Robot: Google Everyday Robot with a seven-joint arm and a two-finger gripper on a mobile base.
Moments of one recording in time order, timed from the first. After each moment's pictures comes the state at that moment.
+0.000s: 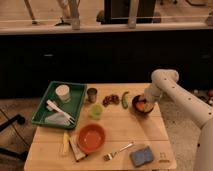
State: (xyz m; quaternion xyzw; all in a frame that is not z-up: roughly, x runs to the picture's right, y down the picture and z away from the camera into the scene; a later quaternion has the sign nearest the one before) arm 0.253 0.106 0.889 -0.30 -0.14 -0.07 0.94
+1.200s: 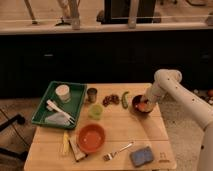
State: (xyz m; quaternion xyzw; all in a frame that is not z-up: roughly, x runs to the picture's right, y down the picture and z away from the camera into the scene) arm 0.259 0.101 0.881 -0.29 -0.15 -0.08 0.94
